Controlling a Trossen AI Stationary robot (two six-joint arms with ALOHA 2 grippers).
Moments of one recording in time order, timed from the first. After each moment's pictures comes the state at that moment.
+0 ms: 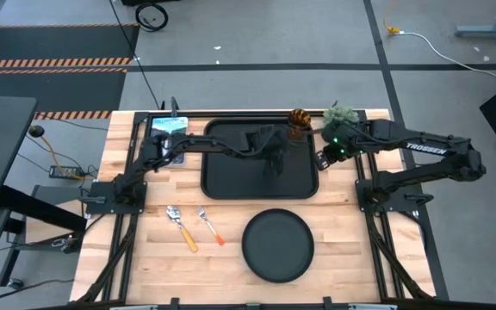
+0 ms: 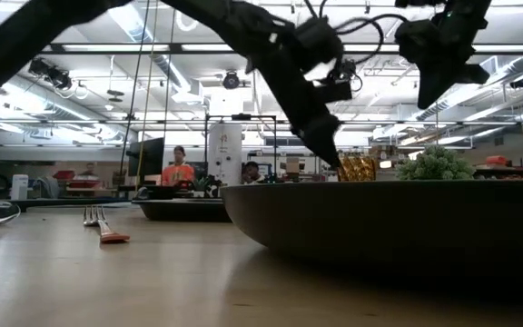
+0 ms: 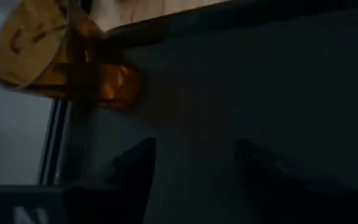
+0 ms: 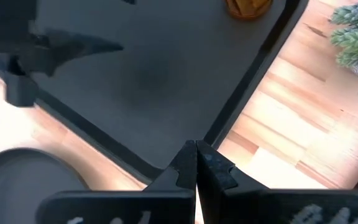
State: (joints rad) left arm 0.19 2.22 1.82 -0.44 -0.27 0.34; right arm -0.27 1.02 1.00 -1.10 0.13 0.76
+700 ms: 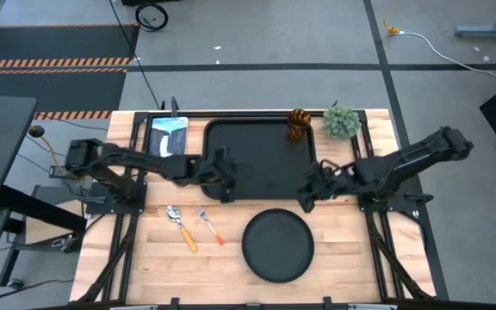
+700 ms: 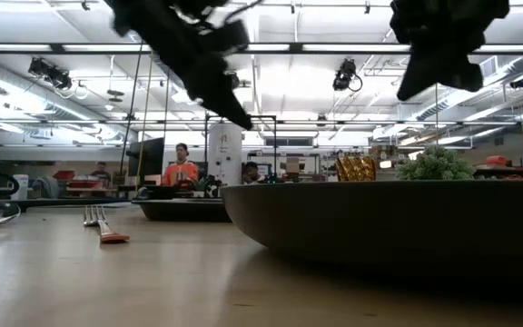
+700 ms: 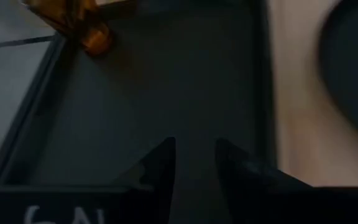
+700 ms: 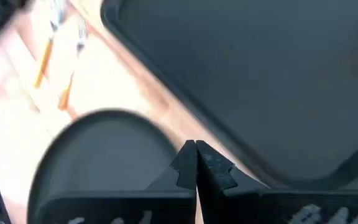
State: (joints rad) left arm 0.00 1.54 0.97 -0.15 -0.31 0.11; right arm 0.29 1.15 0.86 -0.67 0.35 1.04
